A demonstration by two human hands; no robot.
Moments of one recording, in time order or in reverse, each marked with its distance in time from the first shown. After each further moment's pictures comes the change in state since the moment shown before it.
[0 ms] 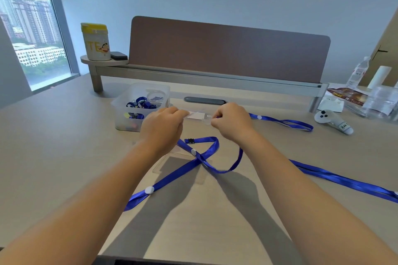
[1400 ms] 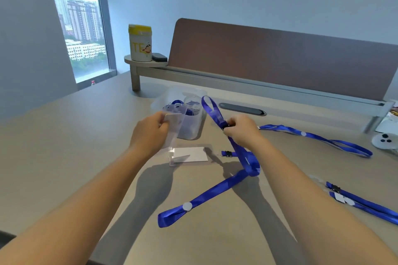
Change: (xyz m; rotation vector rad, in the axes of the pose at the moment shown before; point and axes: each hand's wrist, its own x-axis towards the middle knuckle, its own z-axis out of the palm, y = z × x) left_hand -0.006 -0.099 -0.020 -0.312 -0.015 -0.595; right_hand 0.059 -0.035 0.053 0.118 -0.193 -0.021
